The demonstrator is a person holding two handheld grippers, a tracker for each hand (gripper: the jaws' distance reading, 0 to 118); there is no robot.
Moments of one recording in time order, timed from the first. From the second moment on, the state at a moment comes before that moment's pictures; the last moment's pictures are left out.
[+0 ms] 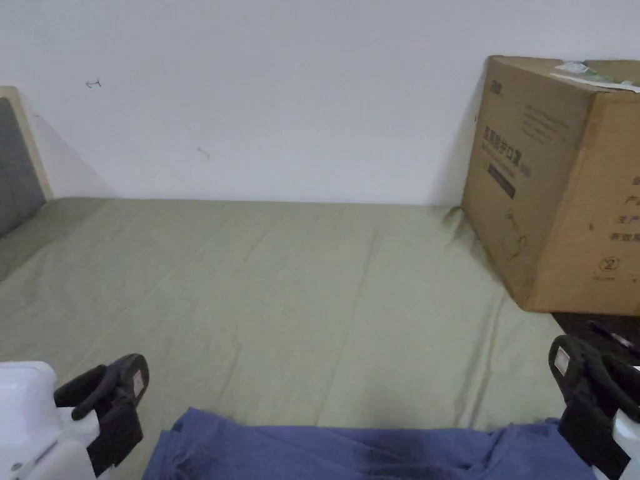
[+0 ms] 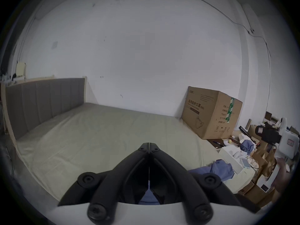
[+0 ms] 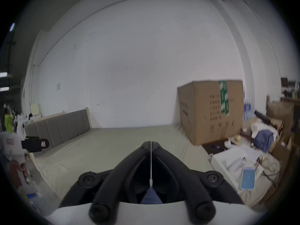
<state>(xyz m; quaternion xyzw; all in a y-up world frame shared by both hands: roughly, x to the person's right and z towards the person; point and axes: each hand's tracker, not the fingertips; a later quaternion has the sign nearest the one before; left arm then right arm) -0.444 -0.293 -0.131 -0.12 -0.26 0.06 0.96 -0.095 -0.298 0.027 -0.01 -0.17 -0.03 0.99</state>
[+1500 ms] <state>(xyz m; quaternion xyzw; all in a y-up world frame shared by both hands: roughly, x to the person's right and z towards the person) -0.461 -0.516 -0.392 -0.61 -0.36 0.21 0.67 -0.126 -0.335 -0.053 -0.23 -0.04 -0.07 0.97</state>
